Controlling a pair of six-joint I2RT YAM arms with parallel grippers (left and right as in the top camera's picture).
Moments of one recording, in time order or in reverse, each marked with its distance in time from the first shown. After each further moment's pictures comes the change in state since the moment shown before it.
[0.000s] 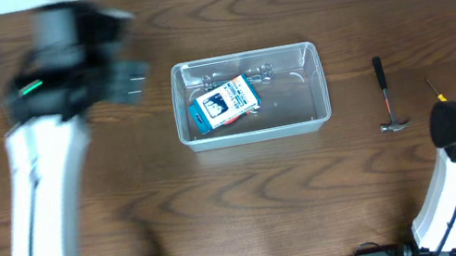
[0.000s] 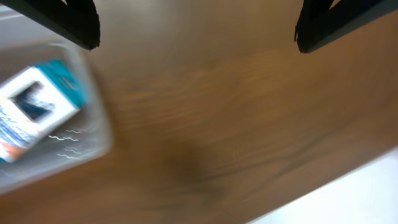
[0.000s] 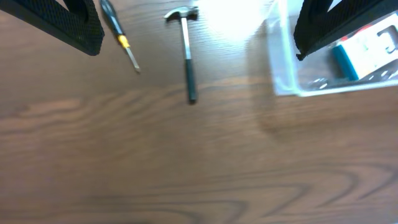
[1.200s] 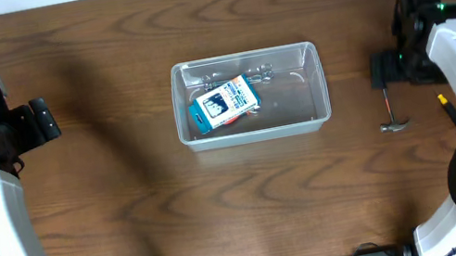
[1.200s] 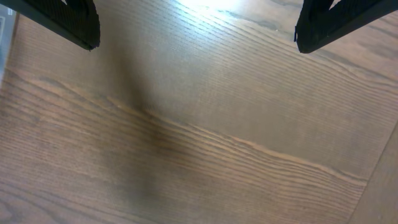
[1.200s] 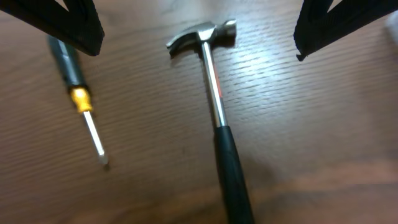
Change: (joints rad) left arm 0.430 -0.103 -0.237 0.096 0.081 -0.208; right arm 0.011 -0.347 -1.401 0.704 0.171 0.028
